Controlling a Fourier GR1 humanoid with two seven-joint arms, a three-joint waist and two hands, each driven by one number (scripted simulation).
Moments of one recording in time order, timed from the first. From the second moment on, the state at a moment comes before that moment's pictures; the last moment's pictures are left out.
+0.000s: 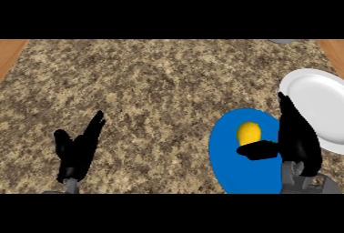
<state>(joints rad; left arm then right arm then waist) 0.02 0.20 -0.16 -1.47 0.18 0.14 0.19 -0.17 -0.24 0.26 -1.87 0.79 0.04 1.14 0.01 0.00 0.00</state>
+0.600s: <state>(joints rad) 0.02 0.17 -0.15 -1.46 0.17 0.13 0.19 -0.21 -0.11 0.23 -1.71 0.95 0.07 1.13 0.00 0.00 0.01</state>
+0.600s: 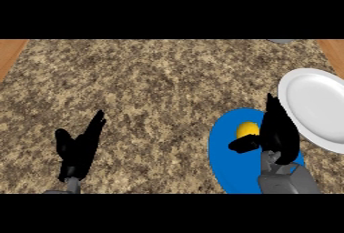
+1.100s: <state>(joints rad) 0.02 0.17 -0.12 -1.46 0.17 0.10 0.18 -0.23 -0.05 0.16 -1.59 0.98 0.09 1.08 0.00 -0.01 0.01</state>
